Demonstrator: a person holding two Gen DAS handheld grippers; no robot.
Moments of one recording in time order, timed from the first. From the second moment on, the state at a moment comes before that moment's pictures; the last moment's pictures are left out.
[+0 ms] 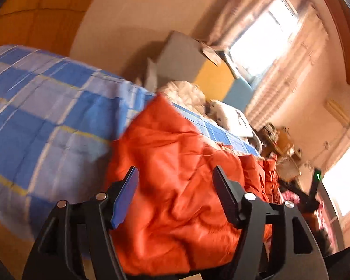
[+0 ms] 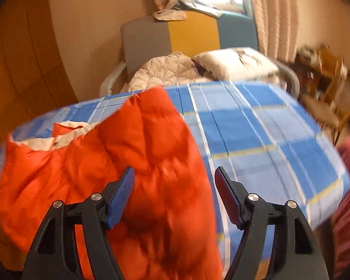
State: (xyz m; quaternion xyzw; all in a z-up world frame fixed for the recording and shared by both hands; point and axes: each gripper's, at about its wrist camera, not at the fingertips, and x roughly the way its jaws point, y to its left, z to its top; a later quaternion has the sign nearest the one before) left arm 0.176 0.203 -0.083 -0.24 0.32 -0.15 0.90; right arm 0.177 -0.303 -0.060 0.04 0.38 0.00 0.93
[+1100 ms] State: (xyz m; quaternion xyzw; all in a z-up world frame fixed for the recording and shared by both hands) left arm 0.285 0.162 -0.102 -0.17 0.35 -0.10 0.92; right arm 0.240 -0.292 -0.057 0.06 0.37 -0.02 0.93
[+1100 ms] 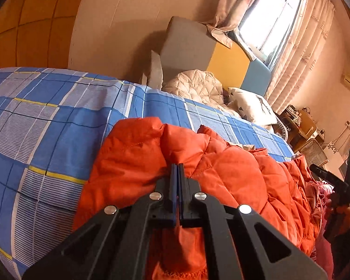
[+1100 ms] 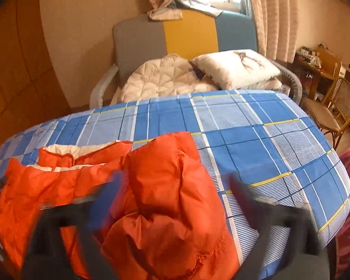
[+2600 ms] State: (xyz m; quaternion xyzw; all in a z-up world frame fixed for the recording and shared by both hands) left arm 0.267 0.119 -0.101 -0.16 0.35 -0.05 0.92; right arm 0.228 -0.229 -0.063 0.08 0.37 0.00 0.93
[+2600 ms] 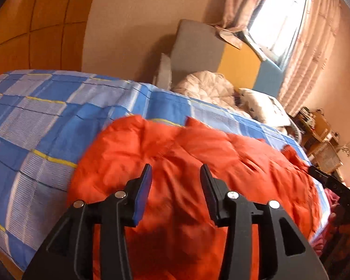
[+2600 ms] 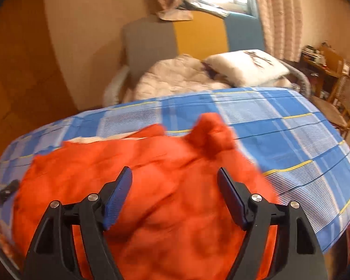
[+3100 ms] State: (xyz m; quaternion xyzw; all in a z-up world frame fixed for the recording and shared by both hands) left arm 0.268 0.109 -0.140 -0.13 0.38 -0.06 0.91; right arm 0.221 -0.204 -0.107 0.05 0.41 0.00 0.91
